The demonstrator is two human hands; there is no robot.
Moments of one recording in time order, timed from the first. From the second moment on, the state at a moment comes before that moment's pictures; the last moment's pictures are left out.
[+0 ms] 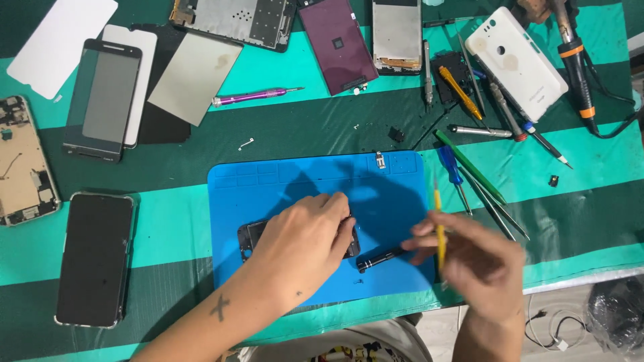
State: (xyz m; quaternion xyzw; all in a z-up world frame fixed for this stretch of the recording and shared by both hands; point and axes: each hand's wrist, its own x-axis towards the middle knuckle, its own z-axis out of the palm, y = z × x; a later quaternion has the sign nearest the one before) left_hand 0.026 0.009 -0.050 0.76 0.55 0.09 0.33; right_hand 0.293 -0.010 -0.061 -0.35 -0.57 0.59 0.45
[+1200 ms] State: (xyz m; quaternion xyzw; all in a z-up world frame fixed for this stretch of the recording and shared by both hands) left_hand -0.001 0.001 0.017 0.64 0.54 0.24 0.49; right_hand 0.195 -0.045 -0.062 -0.39 -0.46 0.51 0.62
